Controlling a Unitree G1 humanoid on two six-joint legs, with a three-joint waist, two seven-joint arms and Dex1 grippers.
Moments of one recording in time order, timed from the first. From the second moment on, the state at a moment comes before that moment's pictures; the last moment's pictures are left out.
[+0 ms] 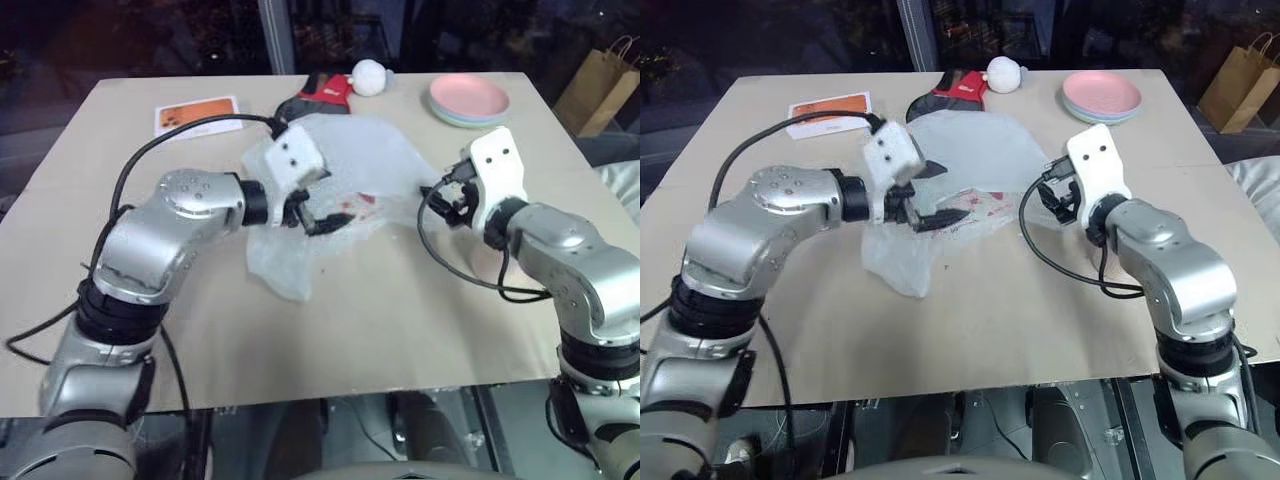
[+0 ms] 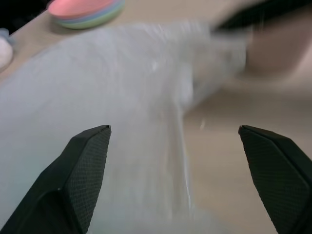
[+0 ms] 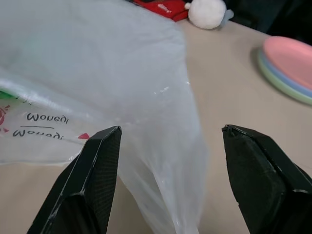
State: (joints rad) left arm -0.75 0.81 -0.29 -0.35 -0.29 0.80 -0.74; right arm -0.59 -0.46 -0.03 -0.69 0.34 1.25 0.21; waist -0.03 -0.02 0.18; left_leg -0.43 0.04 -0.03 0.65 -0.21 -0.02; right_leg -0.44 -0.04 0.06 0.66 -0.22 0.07
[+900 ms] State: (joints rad) left arm -0.89 0.51 -0.25 0.06 -0.08 0.69 -0.67; right arm 0.23 -0.89 -0.51 -1.02 0.92 1.09 -0.12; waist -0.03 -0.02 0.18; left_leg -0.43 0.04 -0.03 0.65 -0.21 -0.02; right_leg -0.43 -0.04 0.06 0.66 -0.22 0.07
